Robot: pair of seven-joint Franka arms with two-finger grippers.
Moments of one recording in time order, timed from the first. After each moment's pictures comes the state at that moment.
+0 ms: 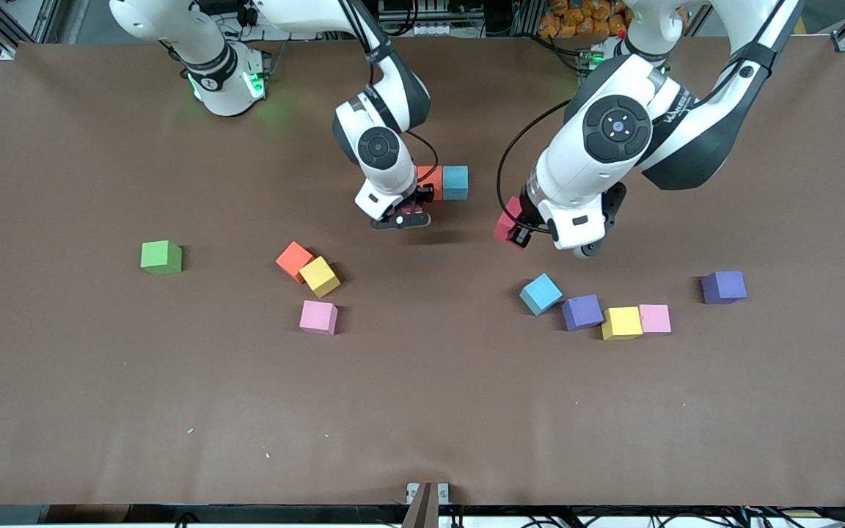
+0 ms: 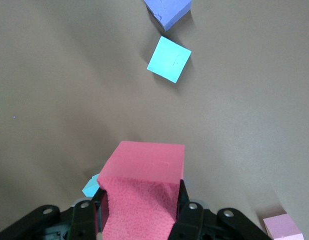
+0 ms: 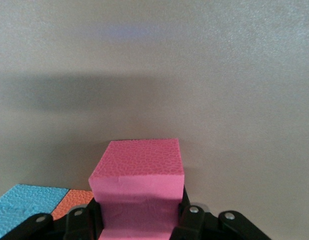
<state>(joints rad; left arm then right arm) 0.10 0.37 -0.77 -1.60 0.09 1.82 -1.73 1.19 0.55 -0.34 -1.94 0.54 2.33 0.44</state>
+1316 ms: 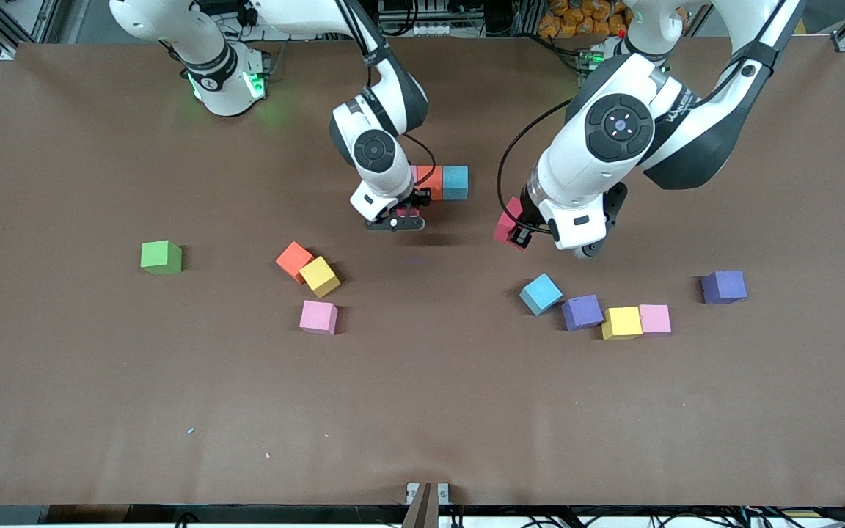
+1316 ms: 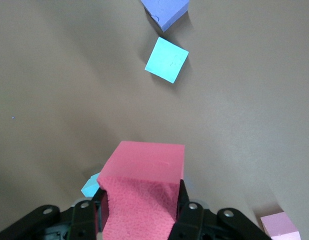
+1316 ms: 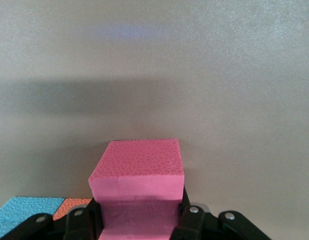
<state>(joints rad) 0.10 0.37 -0.77 -1.60 0.09 1.82 -1.73 1.19 0.55 -0.35 -1.94 0.54 2.33 0.49</state>
